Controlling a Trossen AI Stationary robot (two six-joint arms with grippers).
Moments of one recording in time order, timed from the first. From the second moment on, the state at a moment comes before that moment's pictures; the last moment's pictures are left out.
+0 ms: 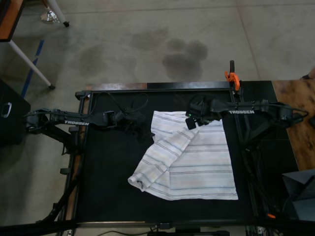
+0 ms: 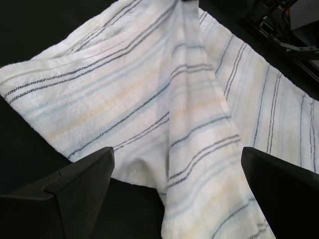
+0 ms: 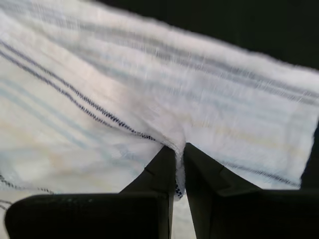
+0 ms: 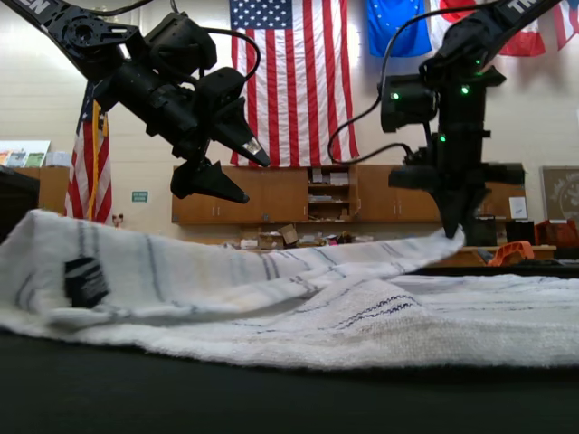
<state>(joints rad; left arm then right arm) 0.16 1.36 0.78 -0.02 0.03 -0.50 -0.36 1.50 1.01 -0.92 0.27 0.91</state>
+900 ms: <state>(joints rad) 0.16 1.36 0.78 -0.03 0.03 -0.50 -0.57 1.50 0.93 -1.00 0.33 0.83</state>
